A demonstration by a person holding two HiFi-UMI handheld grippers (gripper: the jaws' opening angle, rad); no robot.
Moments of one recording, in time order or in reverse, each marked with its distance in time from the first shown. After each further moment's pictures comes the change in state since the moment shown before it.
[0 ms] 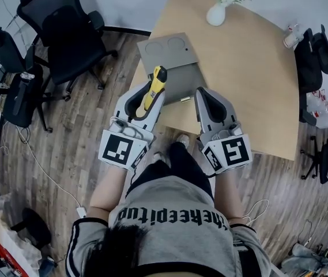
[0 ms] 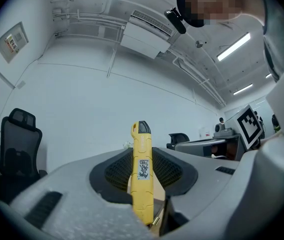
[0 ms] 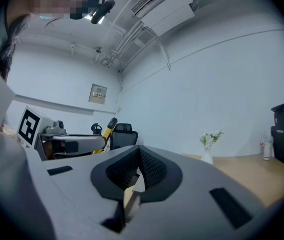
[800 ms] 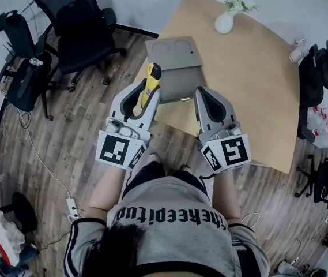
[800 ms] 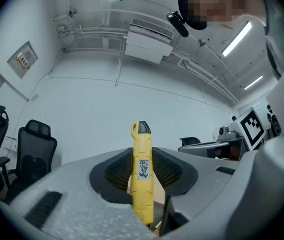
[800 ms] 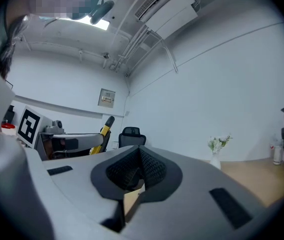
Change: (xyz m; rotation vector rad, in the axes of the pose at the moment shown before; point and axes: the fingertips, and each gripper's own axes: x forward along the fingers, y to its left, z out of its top) left arm -0.024 -0.013 0.025 0.033 -0.060 0.158; right arm -0.017 0.005 0.017 -0.018 -0.041 0.109
